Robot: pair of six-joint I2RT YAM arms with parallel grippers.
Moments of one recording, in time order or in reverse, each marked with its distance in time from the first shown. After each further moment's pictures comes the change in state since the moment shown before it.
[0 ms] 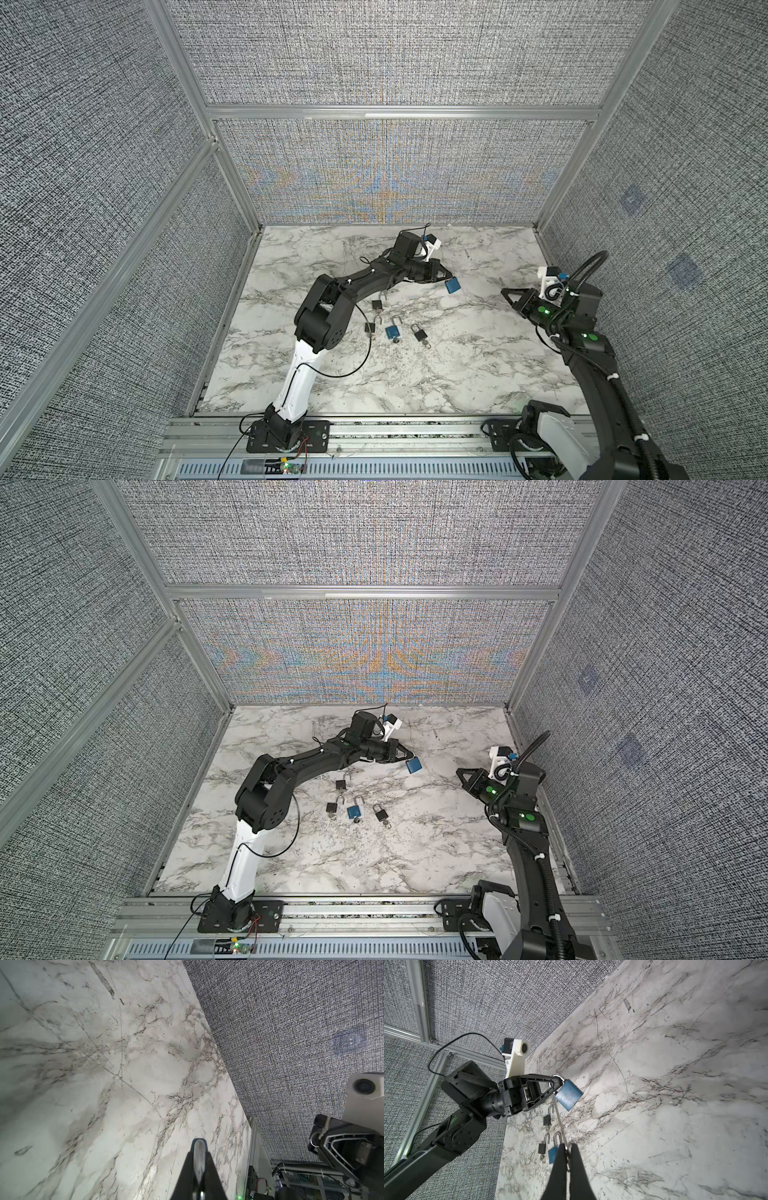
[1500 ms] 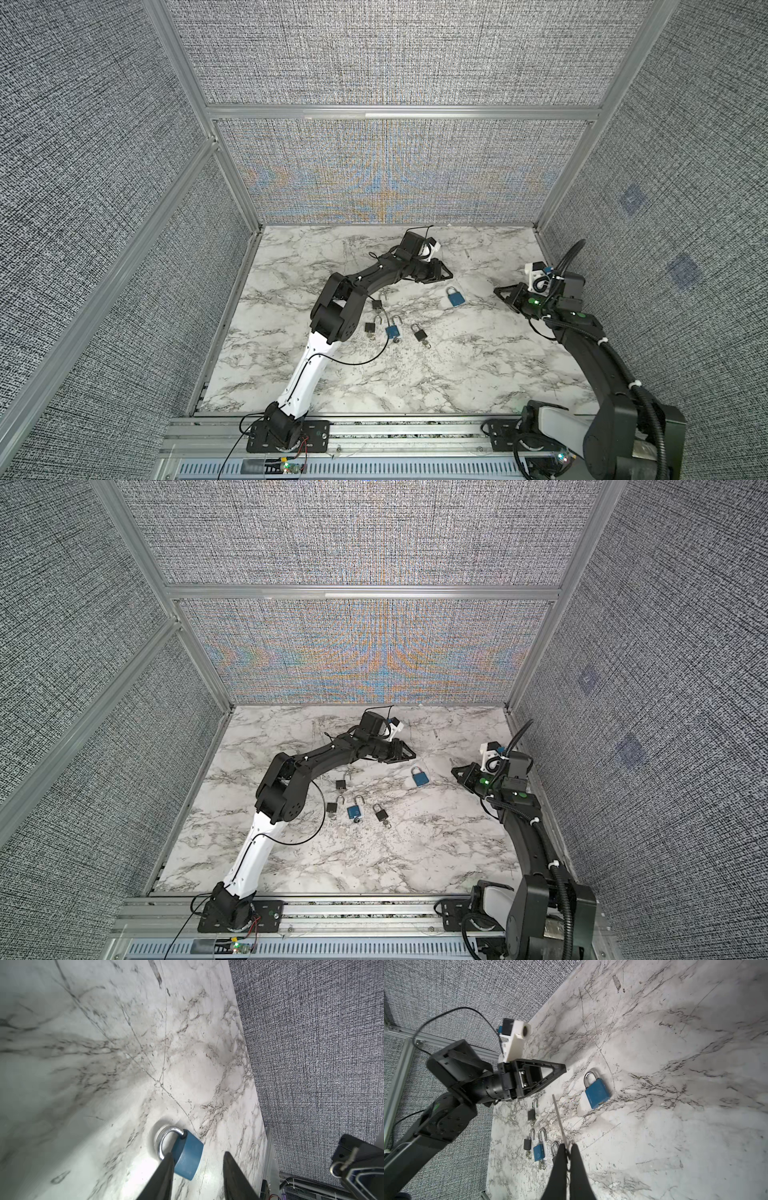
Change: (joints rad) left arm 0.019 0.148 0.195 -0.174 -0.064 -0.001; right arm 0.063 0.252 0.078 0.003 0.055 -0.082
